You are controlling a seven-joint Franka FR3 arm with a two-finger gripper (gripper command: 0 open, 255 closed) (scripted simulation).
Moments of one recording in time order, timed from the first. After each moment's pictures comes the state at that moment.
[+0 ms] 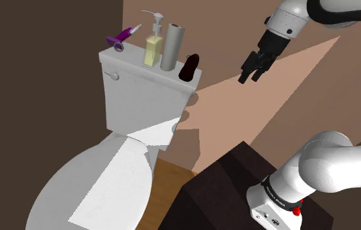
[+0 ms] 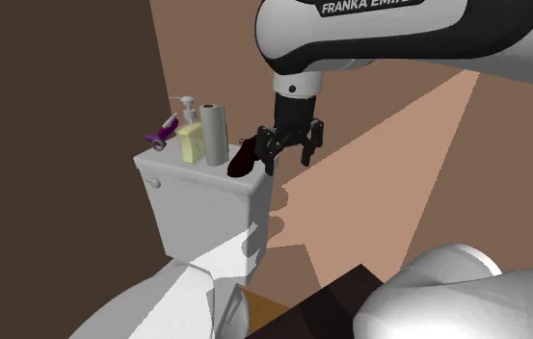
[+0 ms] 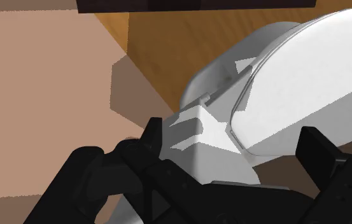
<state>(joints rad) 0.01 -0.80 0.02 -2.44 0.04 1.69 0.07</state>
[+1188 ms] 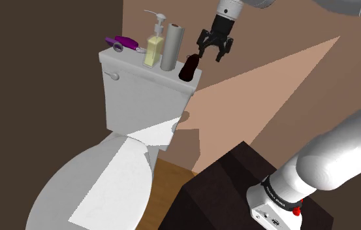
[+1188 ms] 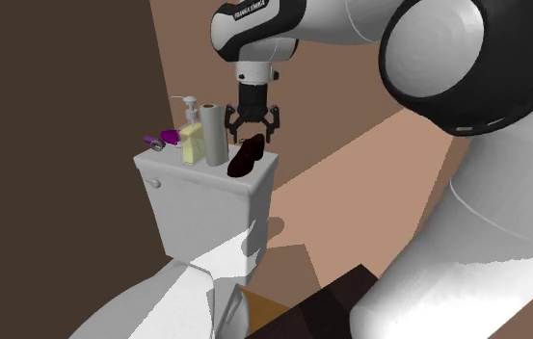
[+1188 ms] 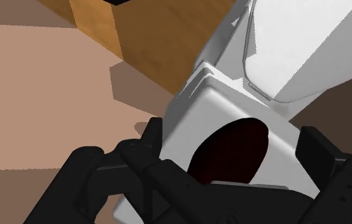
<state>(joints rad) -0.06 -0.09 0.02 -1.87 0.08 1.74 0.31</state>
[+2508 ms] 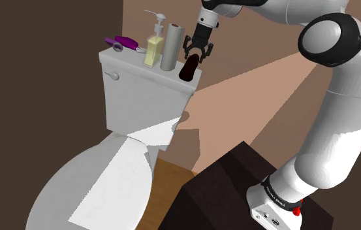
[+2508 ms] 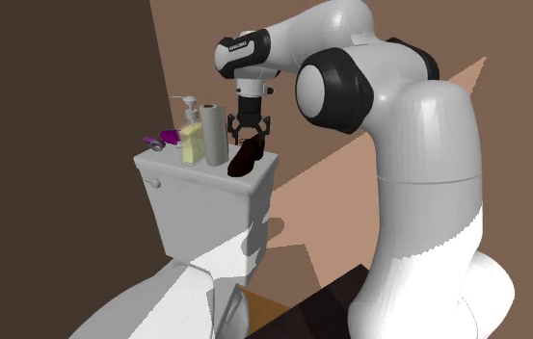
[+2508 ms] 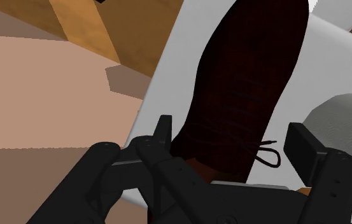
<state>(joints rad) -0.11 0.38 -0.02 -1.40 0.11 1.70 0.43</state>
